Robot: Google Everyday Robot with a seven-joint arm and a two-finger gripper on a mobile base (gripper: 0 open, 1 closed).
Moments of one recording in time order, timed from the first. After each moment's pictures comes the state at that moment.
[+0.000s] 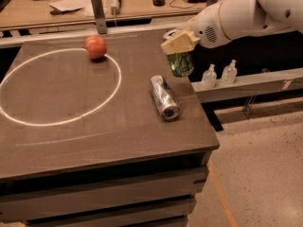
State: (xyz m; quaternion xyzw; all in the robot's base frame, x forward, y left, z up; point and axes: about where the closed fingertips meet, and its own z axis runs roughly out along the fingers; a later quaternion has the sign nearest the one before) arm 0.631 -0.070 0.969 -0.75 -0.45 -0.45 0.18
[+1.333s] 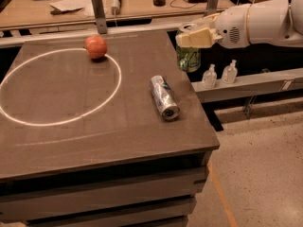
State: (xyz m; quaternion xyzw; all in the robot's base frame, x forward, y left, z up) arm 0.635 -0.106 0.984 -0.70 -0.43 -0.51 0.25
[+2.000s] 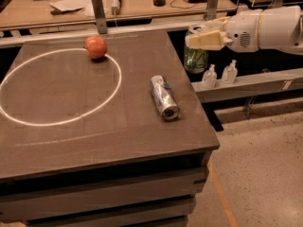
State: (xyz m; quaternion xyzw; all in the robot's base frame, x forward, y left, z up) arm 0.636 -0.131 0.979 -0.70 -0.41 -0.52 0.26
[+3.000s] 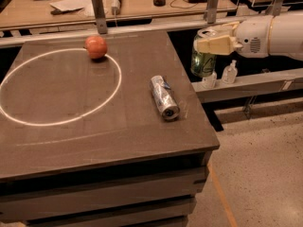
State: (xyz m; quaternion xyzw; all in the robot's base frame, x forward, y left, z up) arm 0.628 -0.153 0.971 -0.70 -0.39 -0.53 0.27
